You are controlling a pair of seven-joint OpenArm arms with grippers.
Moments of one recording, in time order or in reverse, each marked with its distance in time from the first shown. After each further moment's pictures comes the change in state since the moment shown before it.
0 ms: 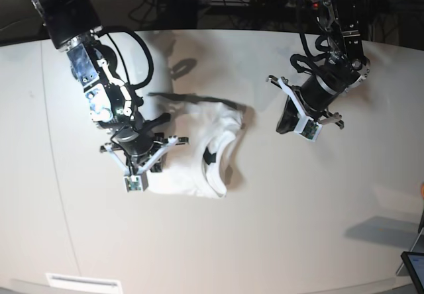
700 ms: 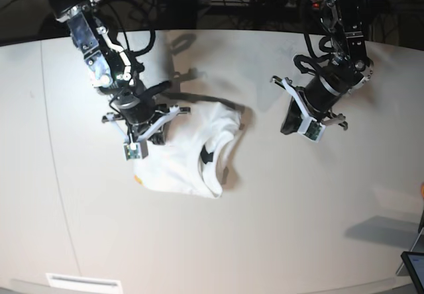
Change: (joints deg) left arm -0.1 -1.3 0.0 0.0 0.0 -0.2 0.0; right arm -11.1 -0.3 0.6 7.2 -0.2 -0.4 3.3
